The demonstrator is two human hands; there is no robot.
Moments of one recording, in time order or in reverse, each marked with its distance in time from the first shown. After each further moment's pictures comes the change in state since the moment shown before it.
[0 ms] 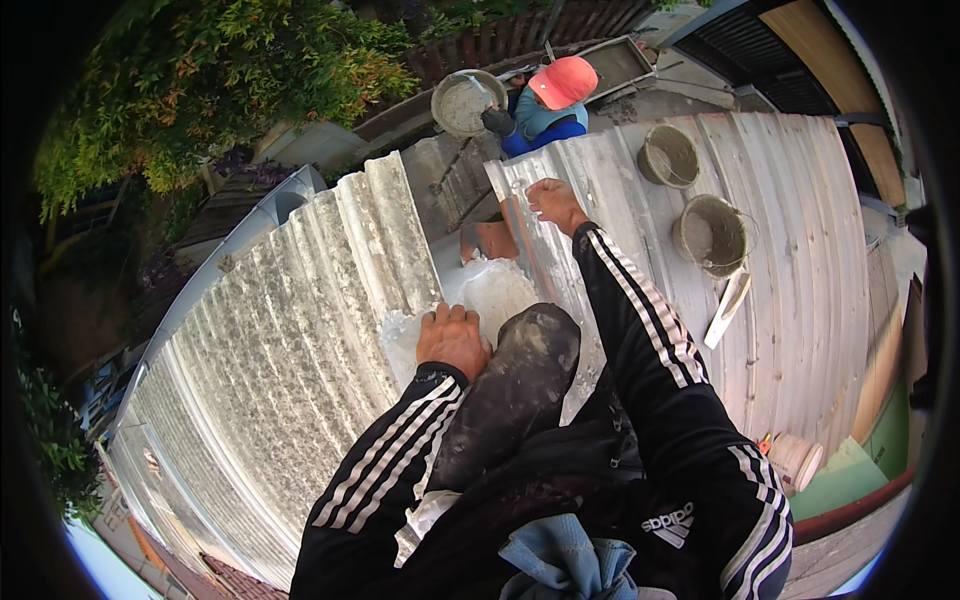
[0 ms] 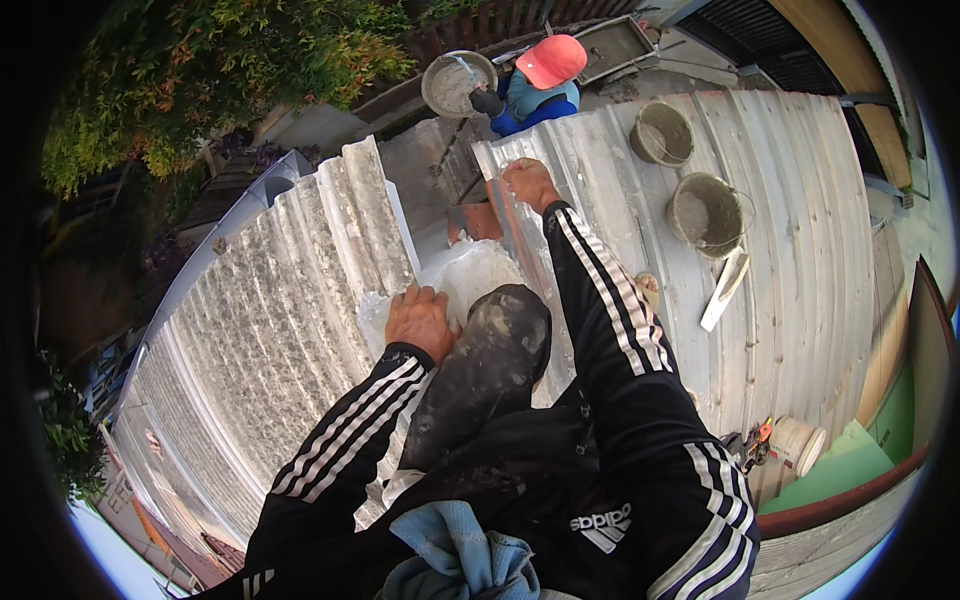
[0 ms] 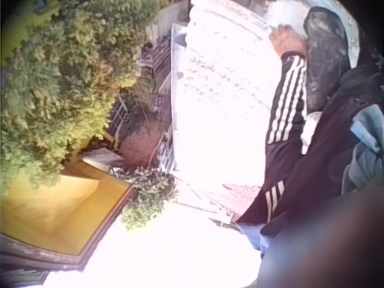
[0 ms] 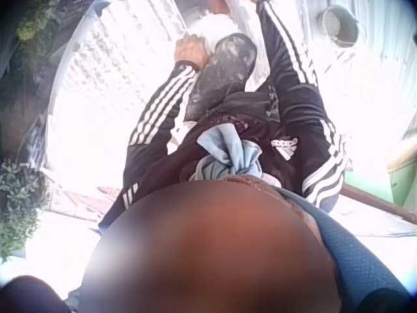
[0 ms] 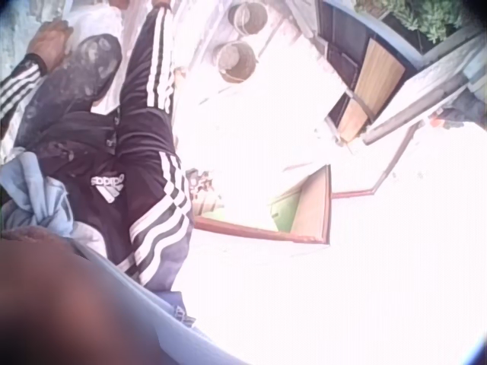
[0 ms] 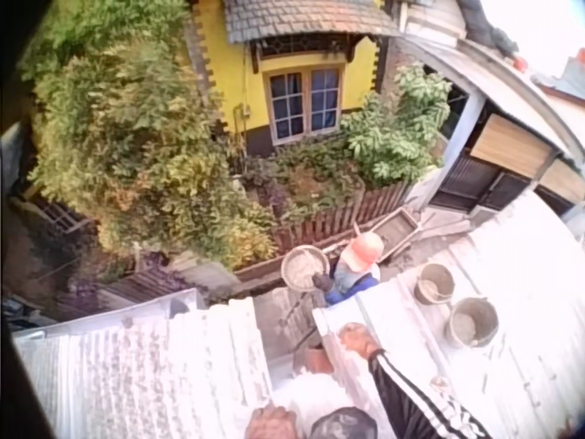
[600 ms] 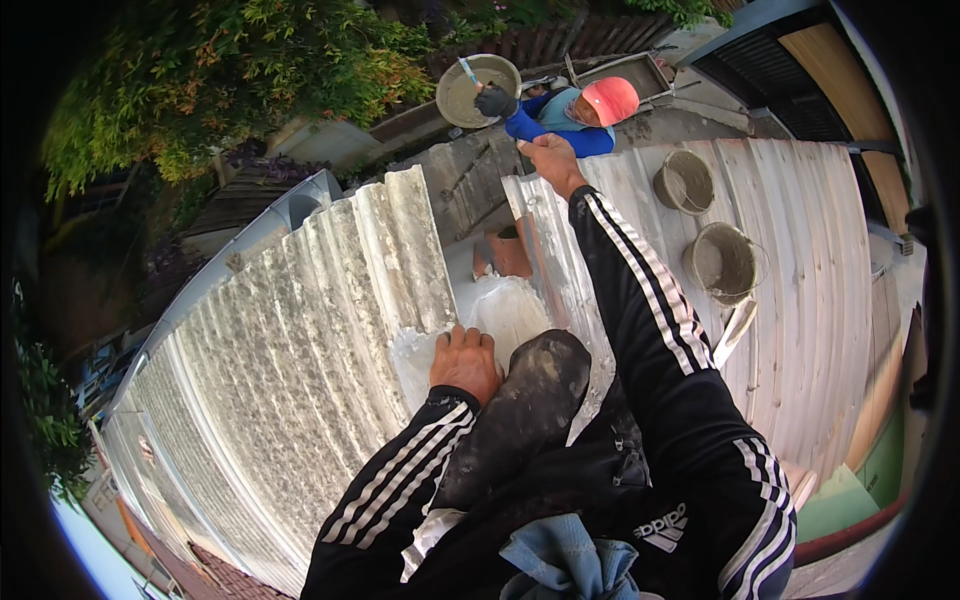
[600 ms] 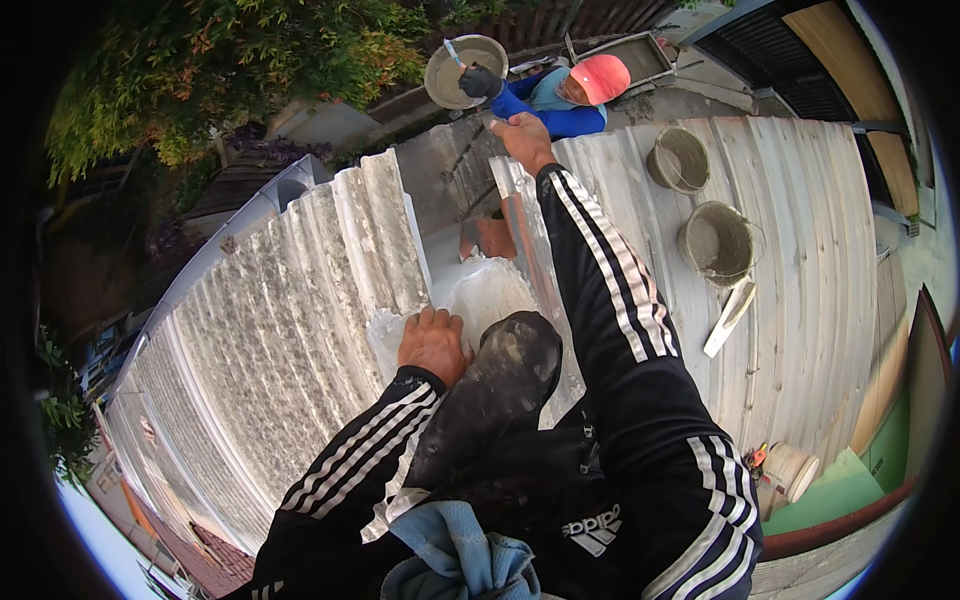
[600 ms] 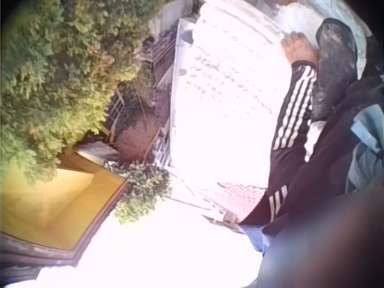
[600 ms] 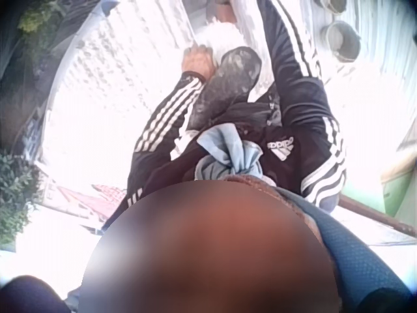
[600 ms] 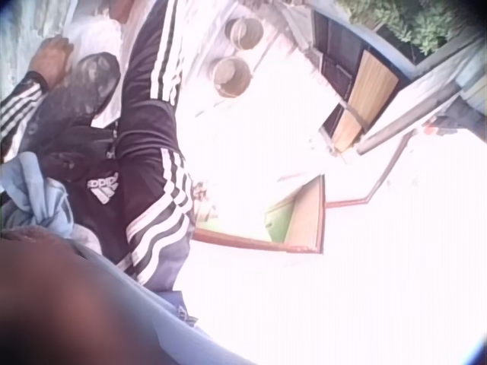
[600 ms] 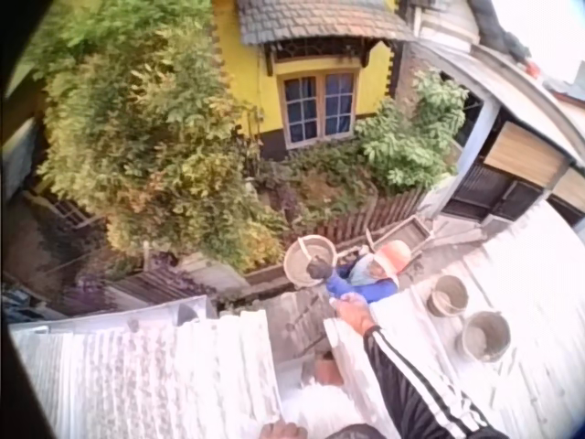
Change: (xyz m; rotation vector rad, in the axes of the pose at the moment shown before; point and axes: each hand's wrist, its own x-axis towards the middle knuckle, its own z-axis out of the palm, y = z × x) left_hand 0.000 -0.004 0.005 -0.001 0.041 0.033; right_hand 0.090 -0.098 0.031 -0.156 0.250 -0.324
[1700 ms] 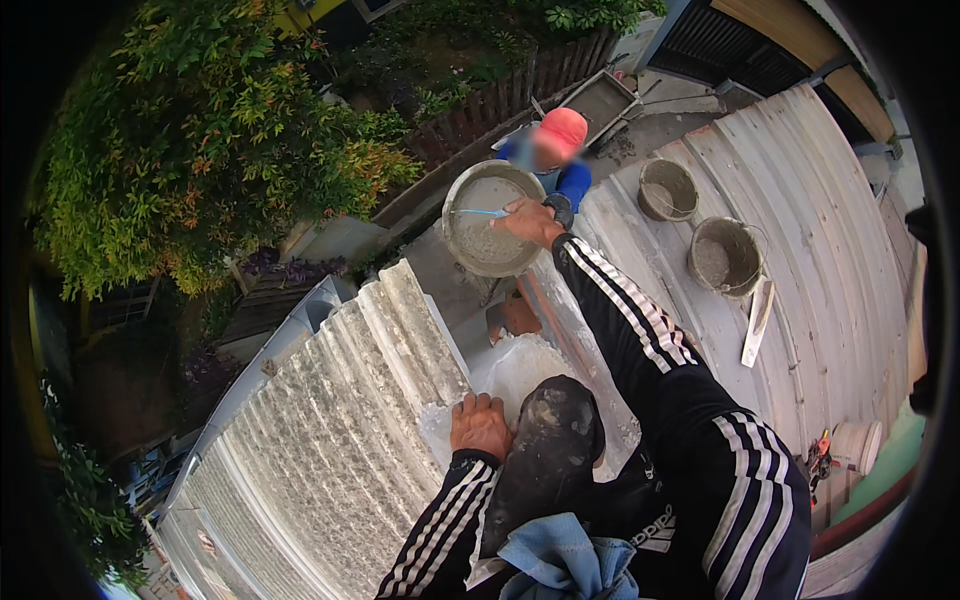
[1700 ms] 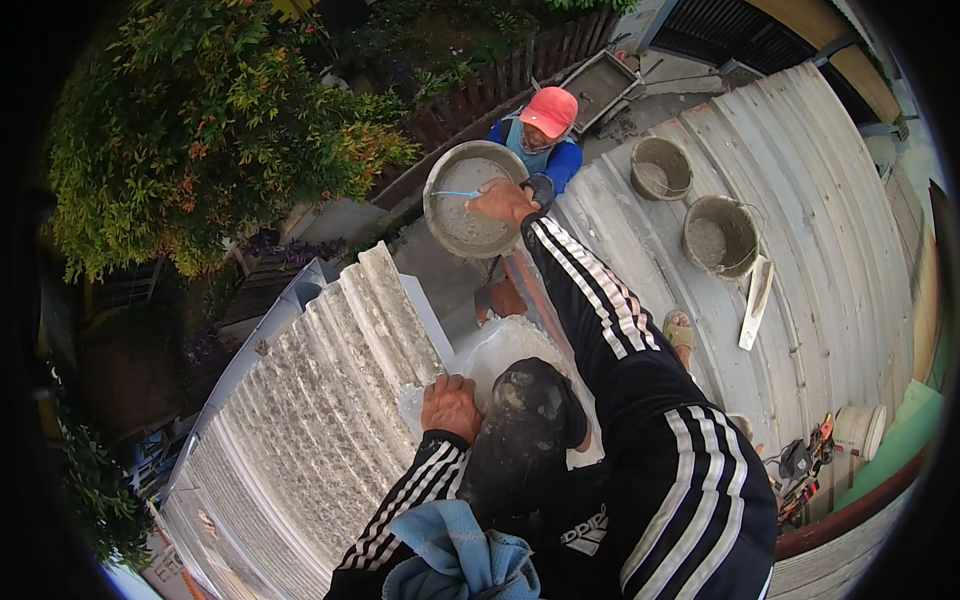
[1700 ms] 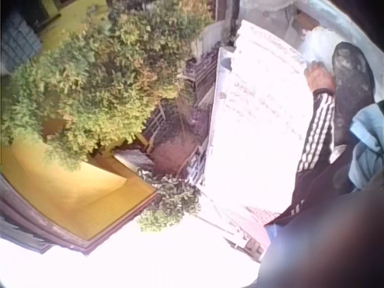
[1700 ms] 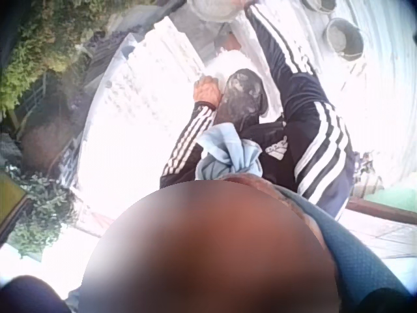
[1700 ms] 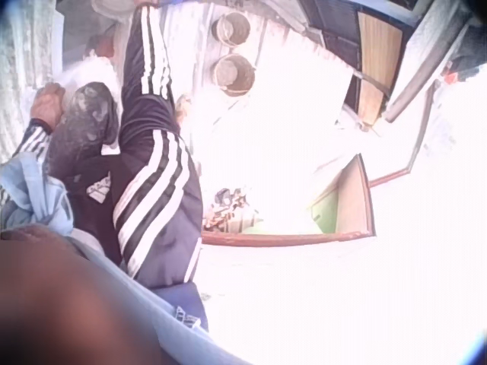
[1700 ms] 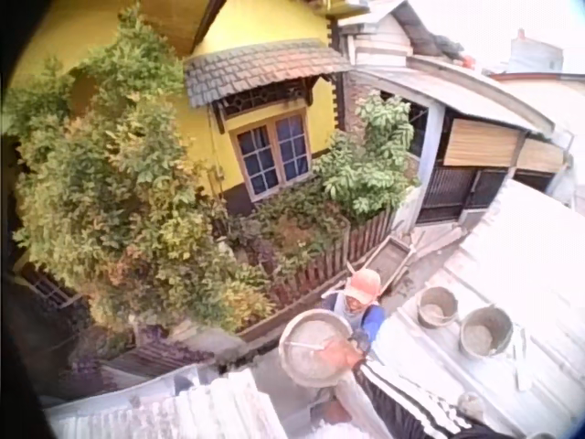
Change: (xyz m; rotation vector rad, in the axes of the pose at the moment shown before) left_hand 0.001 0.001 0.003 0.053 -0.003 0.020; right_hand 0.004 -0.012 -0.034 -0.382 -0.223 -0.019
